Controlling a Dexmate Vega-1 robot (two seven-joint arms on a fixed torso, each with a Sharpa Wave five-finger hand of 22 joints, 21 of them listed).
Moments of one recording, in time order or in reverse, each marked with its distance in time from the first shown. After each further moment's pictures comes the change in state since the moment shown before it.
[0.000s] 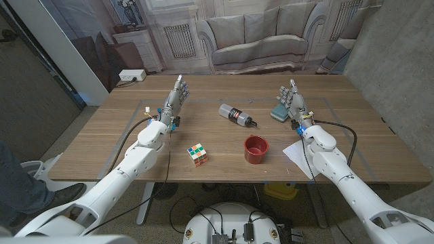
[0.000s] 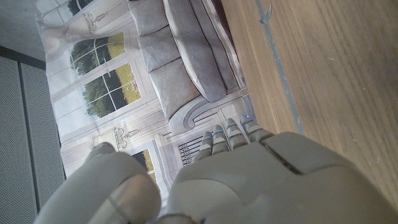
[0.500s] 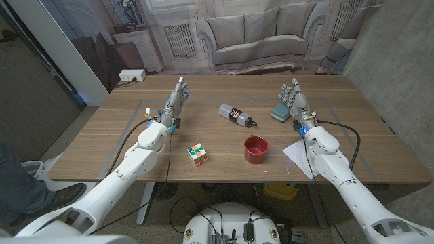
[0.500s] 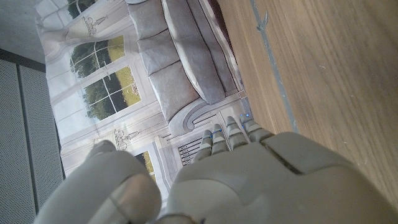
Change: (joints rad) left arm 0.029 0.017 -0.003 -0.048 0.002 0.018 0.020; left_hand 0.011 0.011 0.004 -0.004 0.004 0.020 0.005 0.000 0.000 0.023 -0.002 0.008 0.000 0.031 0.005 0.008 0.000 0.025 0.000 0.000 0.000; right arm -0.049 0.023 0.057 -0.056 -0.035 0.027 0.024; right_hand 0.008 0.008 0.004 -0.004 0.000 0.003 0.003 0.000 0.000 0.011 -0.004 0.004 0.000 0.015 0.000 0.000 0.000 0.013 -0.001 -0.004 0.003
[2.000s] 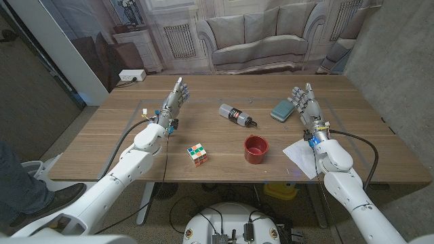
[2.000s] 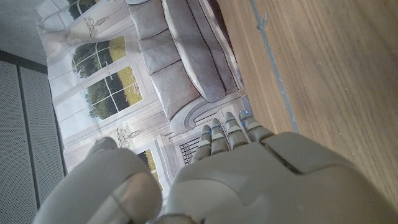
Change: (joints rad) left arm 0.039 0.031 -0.018 -0.067 -0.007 0.020 0.019; left_hand 0.022 0.022 -0.009 -0.008 0.004 0.070 0.002 0.016 0.000 0.076 0.002 0.007 0.000 0.067 0.000 0.008 0.000 0.045 0.002 0.000 0.000; right arm -0.217 0.004 0.101 -0.207 -0.037 0.065 -0.043; right_hand 0.012 0.012 -0.008 -0.008 0.000 0.036 -0.004 0.000 0.000 0.052 -0.005 0.008 0.000 0.091 -0.019 0.015 0.000 0.095 -0.002 -0.015 0.000
